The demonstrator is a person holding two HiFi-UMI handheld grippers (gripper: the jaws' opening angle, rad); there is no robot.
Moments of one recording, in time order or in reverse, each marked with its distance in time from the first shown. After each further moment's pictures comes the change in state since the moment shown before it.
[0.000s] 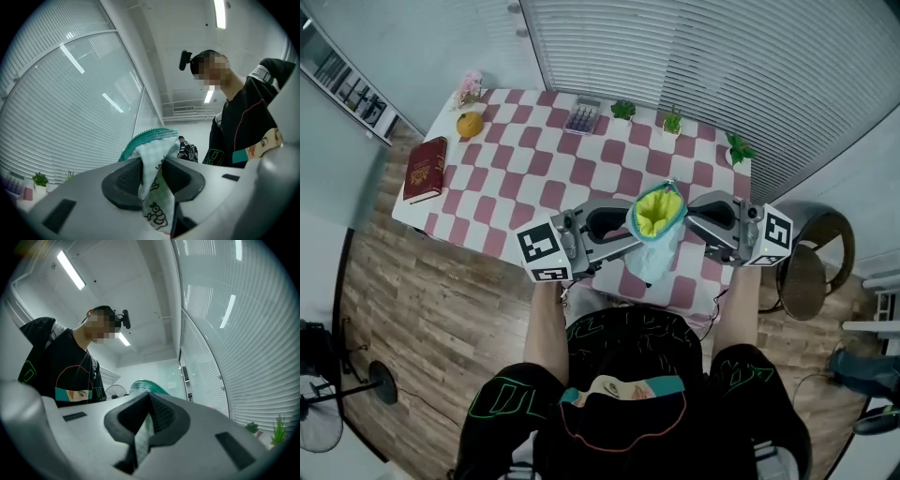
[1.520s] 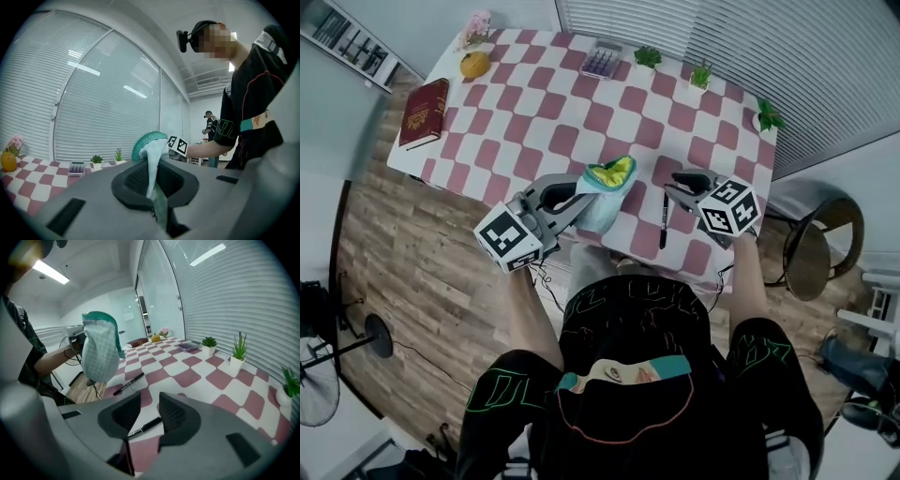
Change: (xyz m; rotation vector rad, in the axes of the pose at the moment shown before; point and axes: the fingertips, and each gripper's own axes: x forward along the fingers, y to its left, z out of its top) left arm -0.121 0.021 -0.054 0.078 0.251 0.415; right arm -0.040 -0.053 -0.238 0.305 0.903 -0.495
